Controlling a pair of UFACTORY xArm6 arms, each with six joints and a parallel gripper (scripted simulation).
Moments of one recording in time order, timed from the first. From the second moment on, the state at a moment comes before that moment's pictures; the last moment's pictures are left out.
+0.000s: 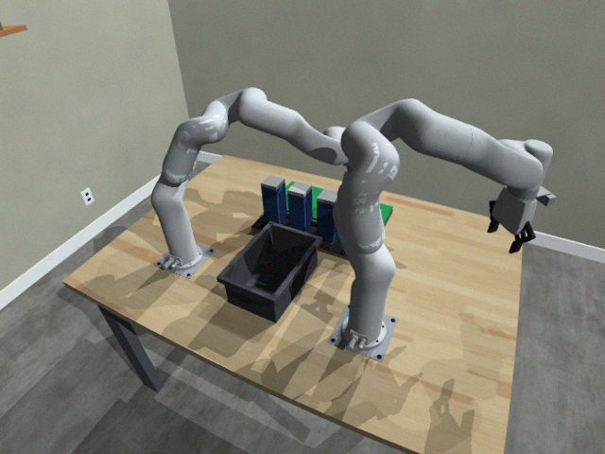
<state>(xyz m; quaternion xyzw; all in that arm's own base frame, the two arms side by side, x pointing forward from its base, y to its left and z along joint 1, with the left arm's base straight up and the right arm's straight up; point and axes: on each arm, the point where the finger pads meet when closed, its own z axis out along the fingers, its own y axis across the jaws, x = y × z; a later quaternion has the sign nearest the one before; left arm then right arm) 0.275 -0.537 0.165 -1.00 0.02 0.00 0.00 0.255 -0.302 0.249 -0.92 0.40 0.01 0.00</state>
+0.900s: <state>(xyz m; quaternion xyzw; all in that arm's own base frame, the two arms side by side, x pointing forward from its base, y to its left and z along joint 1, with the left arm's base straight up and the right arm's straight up) 0.284 -0.537 0.165 -1.00 0.02 0.00 0.00 0.255 -0.302 0.249 -0.92 0.40 0.01 0.00</state>
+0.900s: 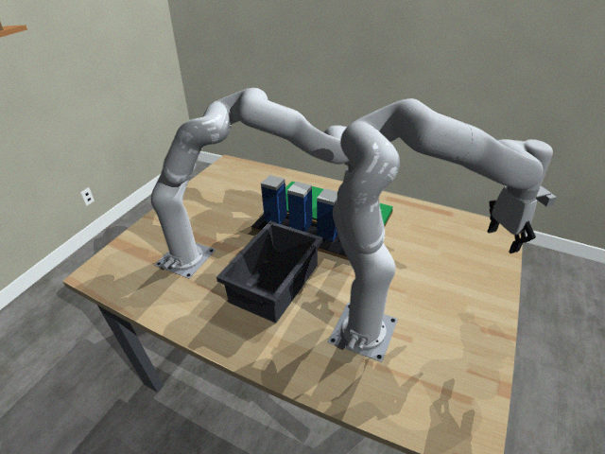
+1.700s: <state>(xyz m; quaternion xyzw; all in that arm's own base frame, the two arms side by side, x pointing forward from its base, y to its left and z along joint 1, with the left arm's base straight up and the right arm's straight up) 0.298 -0.537 0.165 -1.00 0.02 0.00 0.00 0.255 -0.302 0.249 -0.92 0.40 0.01 0.00</state>
